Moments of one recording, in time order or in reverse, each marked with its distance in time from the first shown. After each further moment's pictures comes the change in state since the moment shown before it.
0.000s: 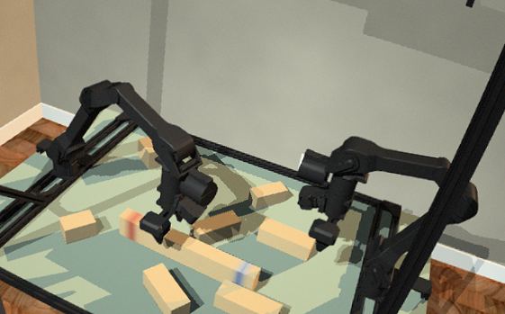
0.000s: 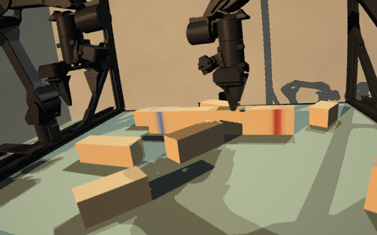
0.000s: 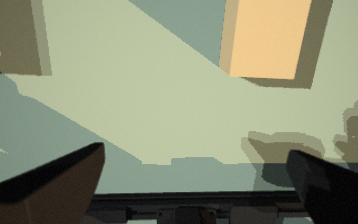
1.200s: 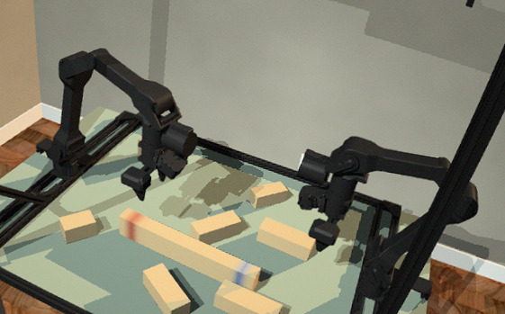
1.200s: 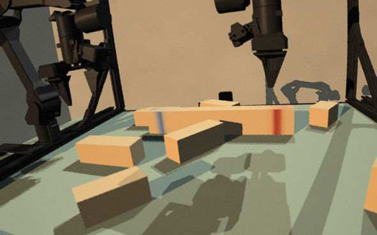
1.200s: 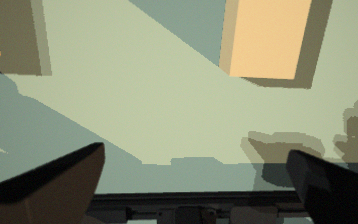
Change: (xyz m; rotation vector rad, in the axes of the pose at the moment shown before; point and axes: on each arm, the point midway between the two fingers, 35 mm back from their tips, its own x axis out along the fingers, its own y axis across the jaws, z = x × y) left arm -0.059 0.048 -0.085 -0.002 -0.012 -0.002; right arm 0.000 0.000 0.000 0.000 0.000 0.000
